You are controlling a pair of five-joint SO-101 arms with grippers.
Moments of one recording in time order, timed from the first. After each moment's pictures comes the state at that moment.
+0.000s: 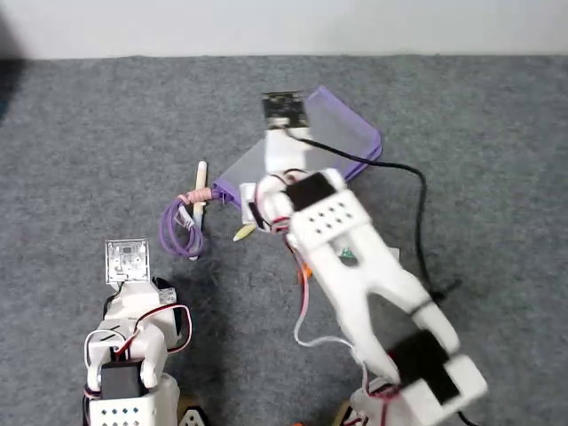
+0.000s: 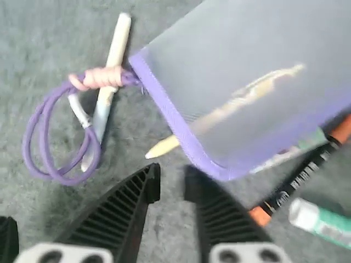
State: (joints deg) left arm -8.7 -103.3 97.0 66.5 4.5; right arm -33.3 0.7 7.6 61.1 -19.6
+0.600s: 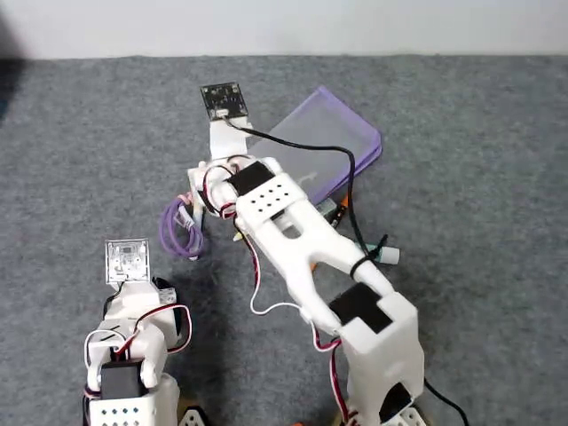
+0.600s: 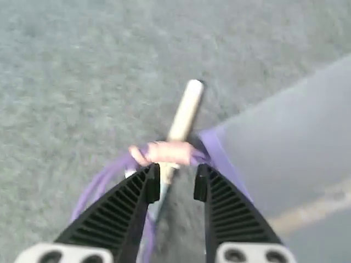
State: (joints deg) left arm -8.7 -103.3 97.0 66.5 4.5; right arm -39.4 24.5 -12.5 46.6 -21.8
